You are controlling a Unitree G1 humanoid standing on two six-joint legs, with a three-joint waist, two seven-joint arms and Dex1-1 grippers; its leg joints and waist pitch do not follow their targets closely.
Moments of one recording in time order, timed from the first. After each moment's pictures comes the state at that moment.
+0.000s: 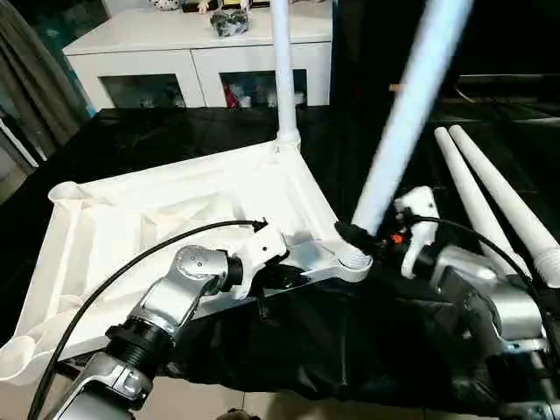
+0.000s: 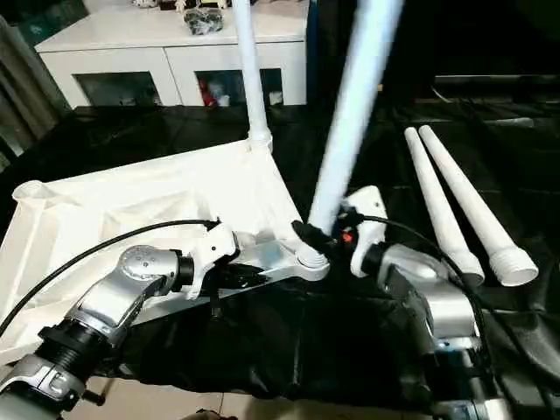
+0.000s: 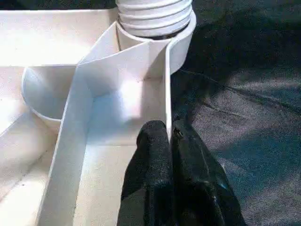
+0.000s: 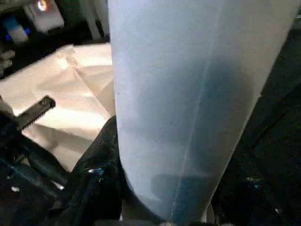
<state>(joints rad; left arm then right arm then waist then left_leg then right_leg) -0.47 0.30 -0.38 0.40 -0.07 0.21 -0.99 -0.28 -0.35 0.00 0.14 0.39 0.42 0.71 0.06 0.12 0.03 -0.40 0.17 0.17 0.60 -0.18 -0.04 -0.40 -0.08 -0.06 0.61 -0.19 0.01</state>
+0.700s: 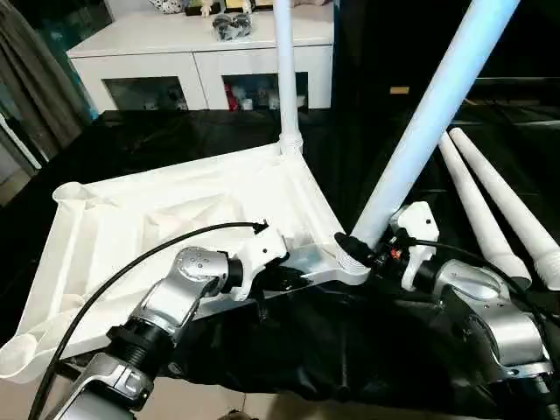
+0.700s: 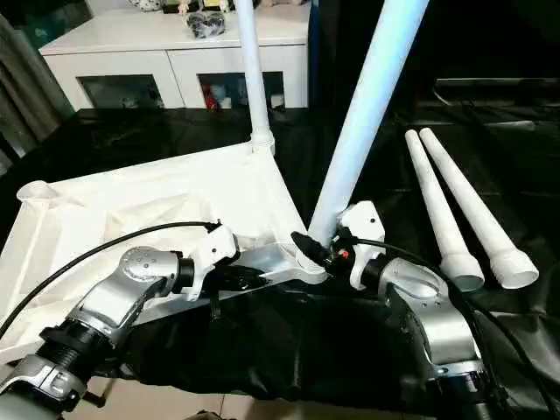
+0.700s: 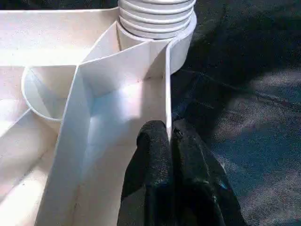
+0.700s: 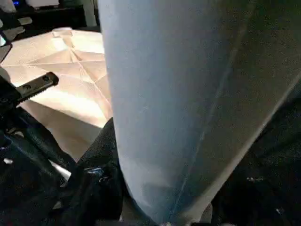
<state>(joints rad) -0.47 0.30 -0.38 0.42 -0.06 0.19 -1.00 -0.21 -0.40 0.11 0.05 0.25 0.30 0.69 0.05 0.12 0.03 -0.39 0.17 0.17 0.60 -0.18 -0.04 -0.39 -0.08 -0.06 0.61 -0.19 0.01</state>
